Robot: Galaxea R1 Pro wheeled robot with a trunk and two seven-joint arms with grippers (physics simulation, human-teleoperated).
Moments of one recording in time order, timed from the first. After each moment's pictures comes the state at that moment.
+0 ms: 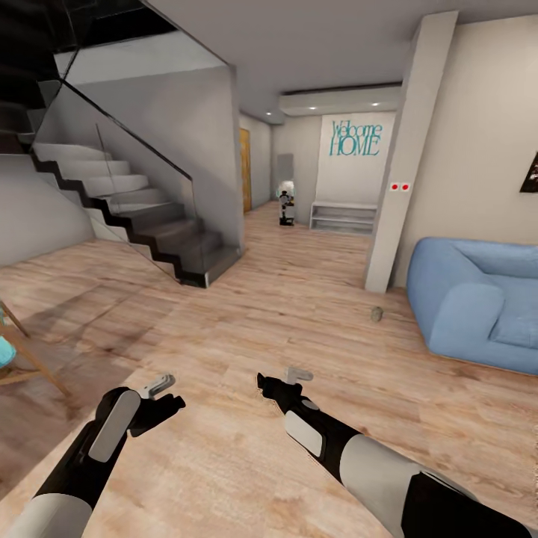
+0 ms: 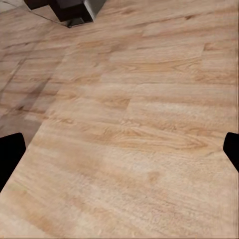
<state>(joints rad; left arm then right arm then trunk) -0.51 0.13 -0.02 -1.11 0.91 0.87 0.59 -0.85 0.17 1.04 -0.36 -1.23 -0.17 -0.17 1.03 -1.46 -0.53</state>
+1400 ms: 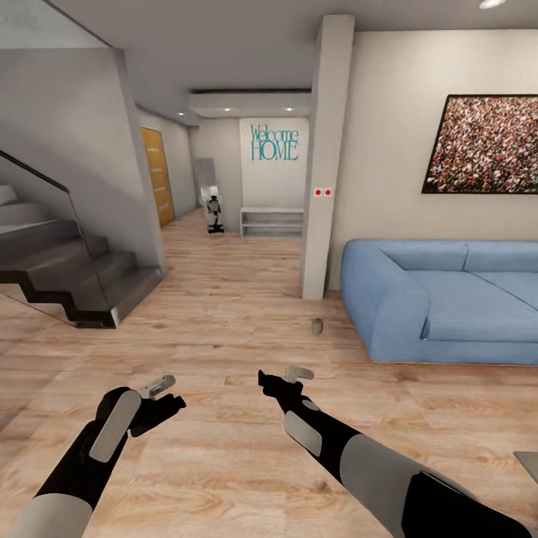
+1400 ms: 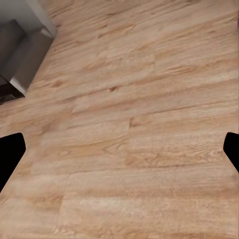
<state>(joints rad) -0.51 0.12 -0.02 -1.11 0.91 0.87 0.59 -0.85 0.17 1.04 -0.37 -1.23 -0.21 -0.17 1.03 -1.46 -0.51</state>
